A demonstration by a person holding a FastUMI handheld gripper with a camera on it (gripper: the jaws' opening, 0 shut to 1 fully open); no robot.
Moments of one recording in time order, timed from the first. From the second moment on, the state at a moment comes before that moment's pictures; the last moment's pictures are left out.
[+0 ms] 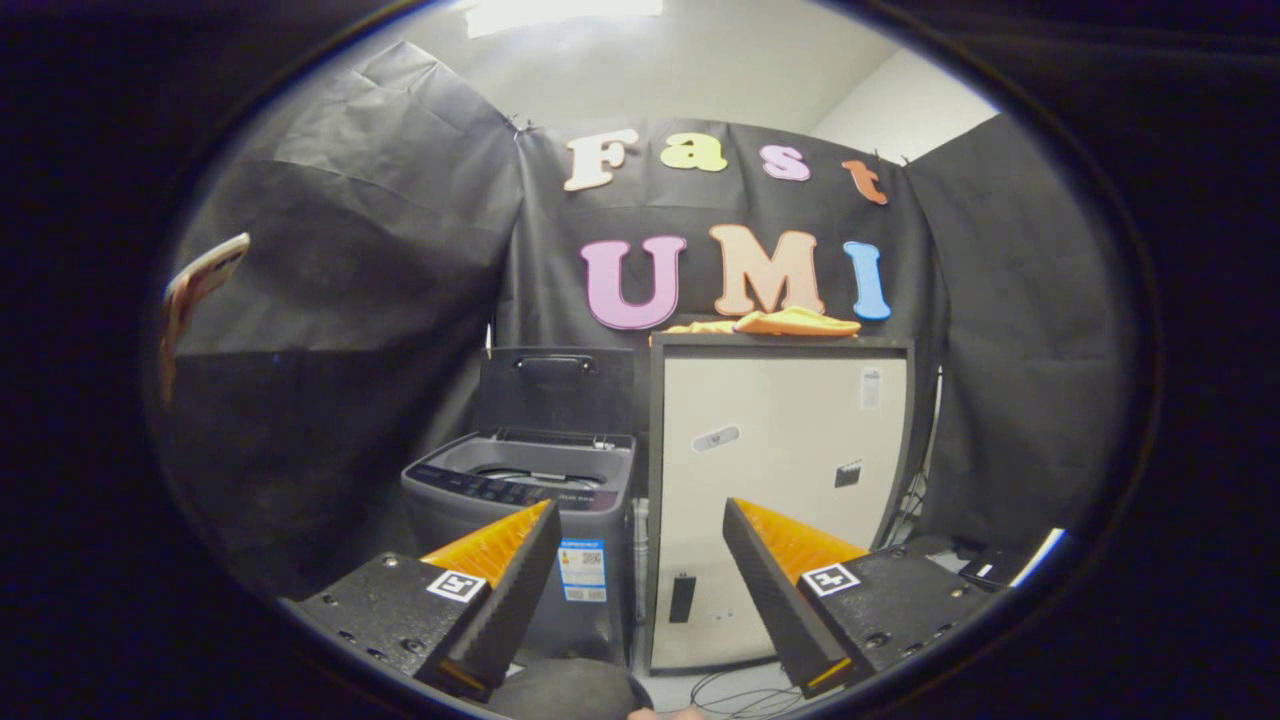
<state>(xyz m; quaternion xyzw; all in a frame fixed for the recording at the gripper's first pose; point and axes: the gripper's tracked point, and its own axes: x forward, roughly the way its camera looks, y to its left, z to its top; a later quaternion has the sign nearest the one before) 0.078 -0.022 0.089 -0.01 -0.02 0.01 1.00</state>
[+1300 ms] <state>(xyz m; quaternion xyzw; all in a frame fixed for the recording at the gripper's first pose) 0.275 -0.099 0.240 -0.03 0.01 -0.01 1.00</state>
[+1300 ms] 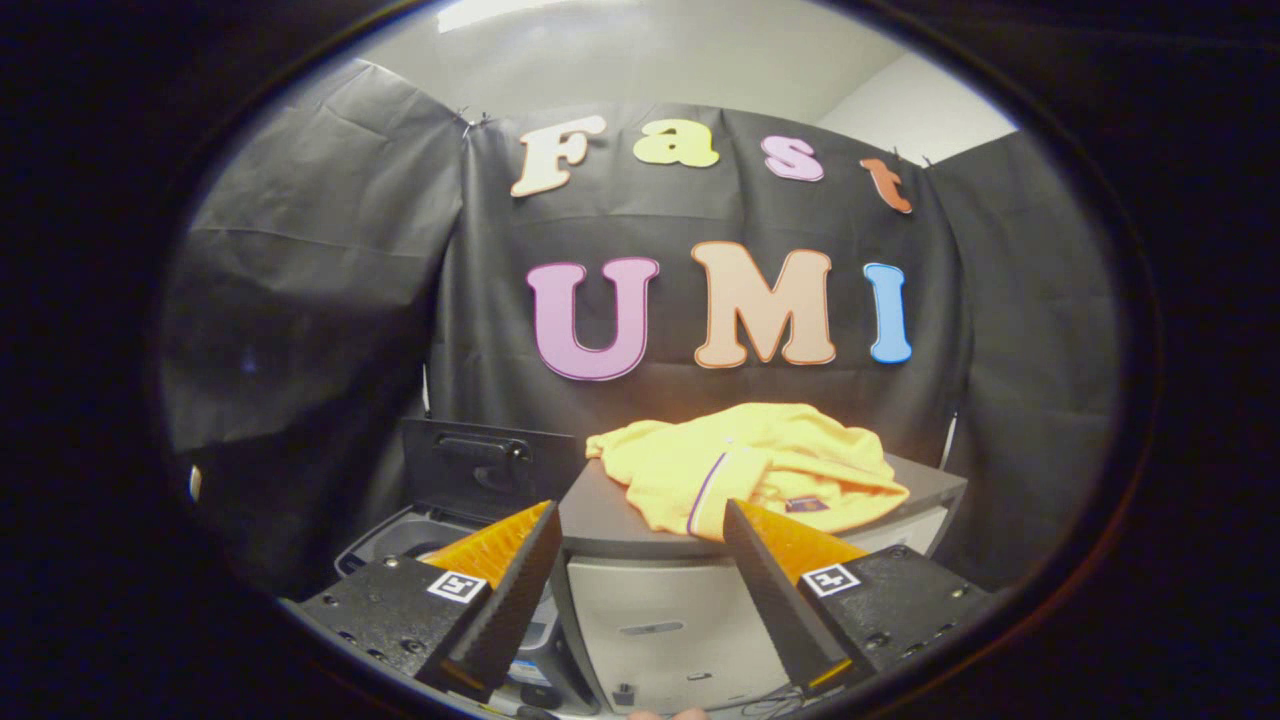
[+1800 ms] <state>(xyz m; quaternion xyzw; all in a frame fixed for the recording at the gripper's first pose) 0.367 -0.162 0.244 -0.07 0.09 -0.06 0.99</state>
